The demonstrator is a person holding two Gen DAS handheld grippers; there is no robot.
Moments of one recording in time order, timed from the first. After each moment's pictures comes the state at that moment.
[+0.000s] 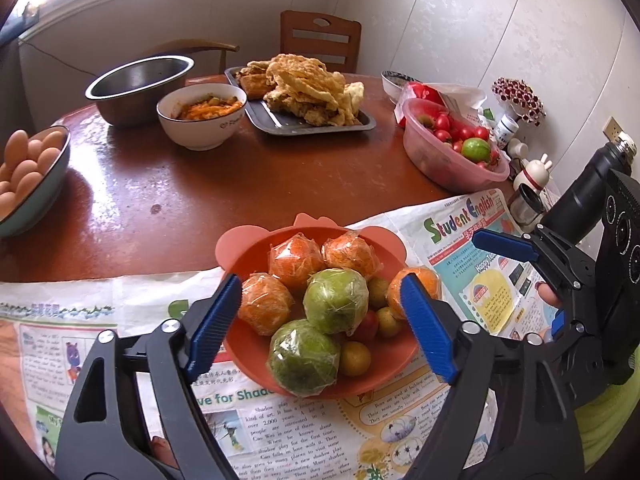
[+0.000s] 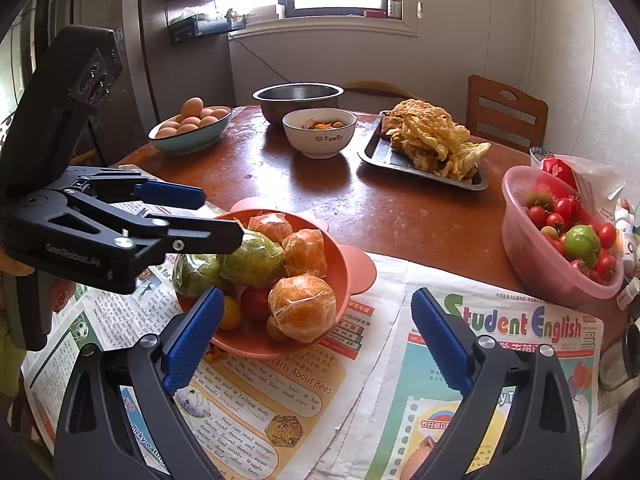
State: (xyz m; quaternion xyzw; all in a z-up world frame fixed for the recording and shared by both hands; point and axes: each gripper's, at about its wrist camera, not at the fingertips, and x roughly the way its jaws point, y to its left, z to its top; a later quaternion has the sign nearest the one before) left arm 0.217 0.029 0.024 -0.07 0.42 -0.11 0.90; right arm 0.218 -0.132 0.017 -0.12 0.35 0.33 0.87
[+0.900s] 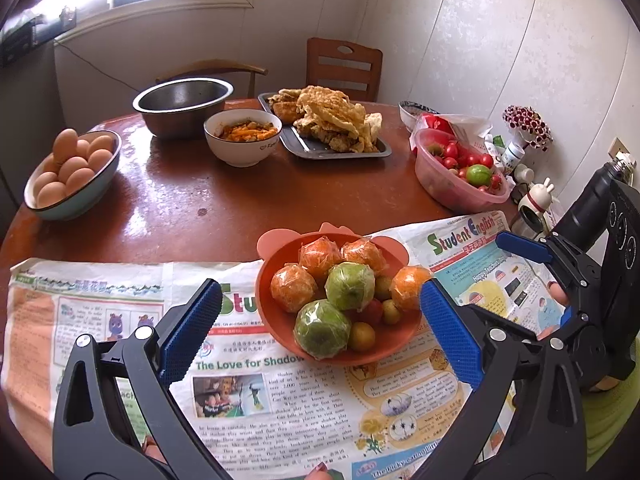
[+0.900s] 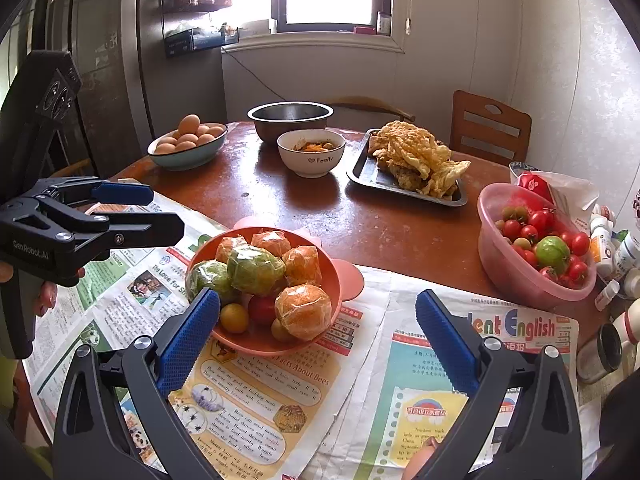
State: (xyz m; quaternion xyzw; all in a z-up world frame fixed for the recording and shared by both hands) left arm 0.168 0.043 0.053 -0.08 0.38 -0.06 0.92; right arm 0.194 -0.141 0.045 -0.12 0.32 0.31 0.89
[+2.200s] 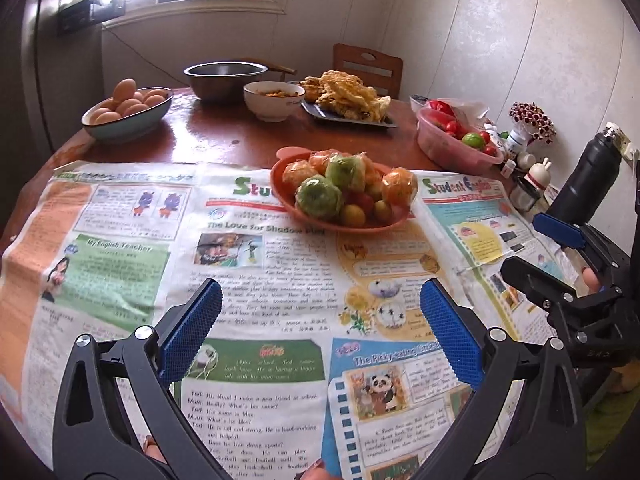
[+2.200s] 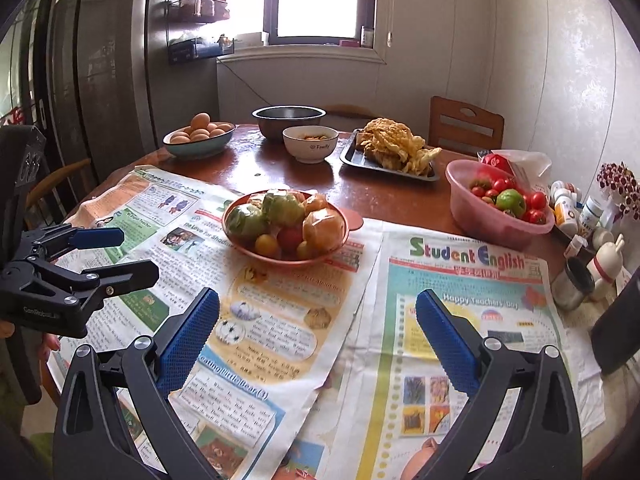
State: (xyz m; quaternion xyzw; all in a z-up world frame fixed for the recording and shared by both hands) left arm 0.045 0.012 0.012 -0.10 0.36 0.00 0.93; right arm 0.091 -0.176 0.033 -0.12 0.30 0.28 0.90
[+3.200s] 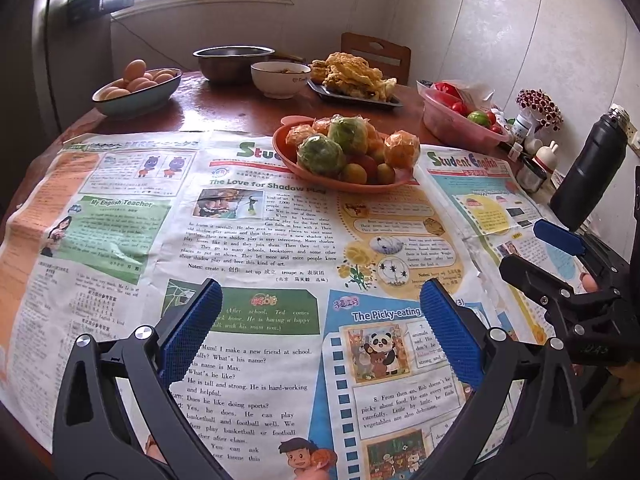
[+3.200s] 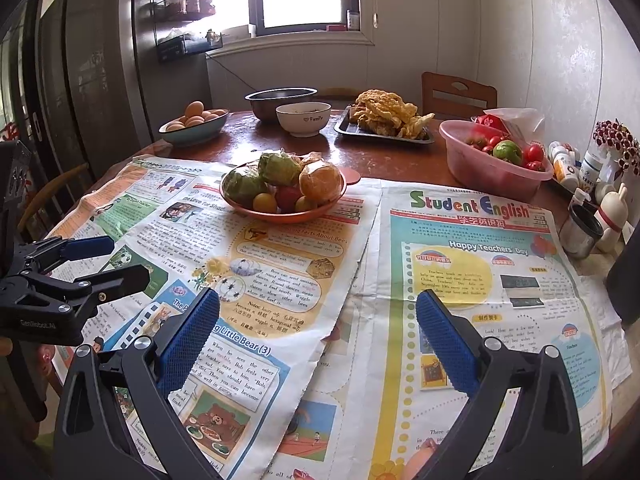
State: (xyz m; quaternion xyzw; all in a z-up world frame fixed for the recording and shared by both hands) left arm 0.024 -0.002 -0.010 -0.10 0.37 0.02 0.92; right arm 0.078 -0.191 0.002 -0.09 0.33 0.27 0.90
